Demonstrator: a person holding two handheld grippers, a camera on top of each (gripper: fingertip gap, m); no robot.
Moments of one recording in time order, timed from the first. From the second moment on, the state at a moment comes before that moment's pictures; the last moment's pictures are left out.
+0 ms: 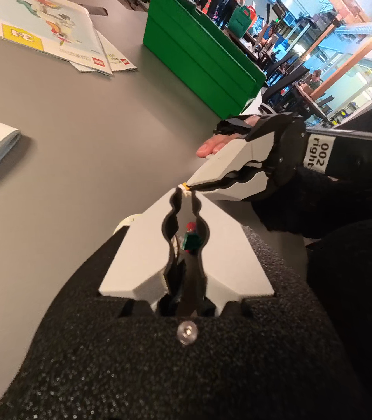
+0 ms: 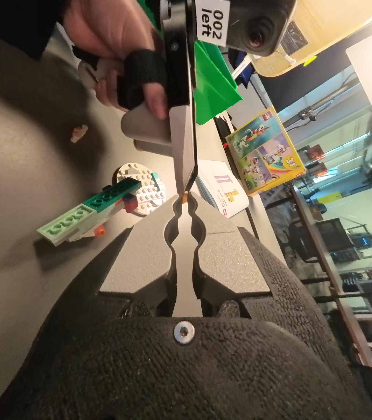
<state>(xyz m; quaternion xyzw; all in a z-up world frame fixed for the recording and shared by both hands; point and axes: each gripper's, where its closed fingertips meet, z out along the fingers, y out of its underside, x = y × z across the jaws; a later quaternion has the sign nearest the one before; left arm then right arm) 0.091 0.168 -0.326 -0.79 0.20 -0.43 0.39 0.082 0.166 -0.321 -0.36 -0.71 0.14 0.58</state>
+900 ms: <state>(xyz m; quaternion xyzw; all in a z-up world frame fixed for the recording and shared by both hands) 0.094 0.142 -0.285 -0.72 0.19 -0.56 0.38 0.082 0.142 -0.282 -0.31 -0.66 0.18 0.66</state>
